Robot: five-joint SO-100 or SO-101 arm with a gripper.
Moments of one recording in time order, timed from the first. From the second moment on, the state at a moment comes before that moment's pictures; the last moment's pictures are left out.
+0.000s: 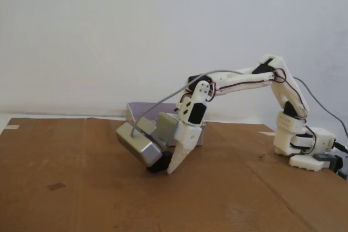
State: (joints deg) arm -7.6 43.7 54.9 62.1 -9.3
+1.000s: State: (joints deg) arm -7.1 43.7 54.7 62.1 -9.3
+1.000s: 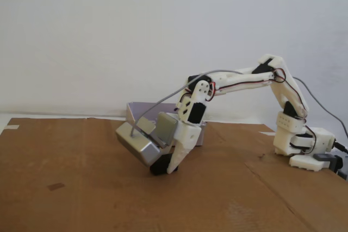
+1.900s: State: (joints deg) arm -6.6 41.9 49.1 62.1 -9.3
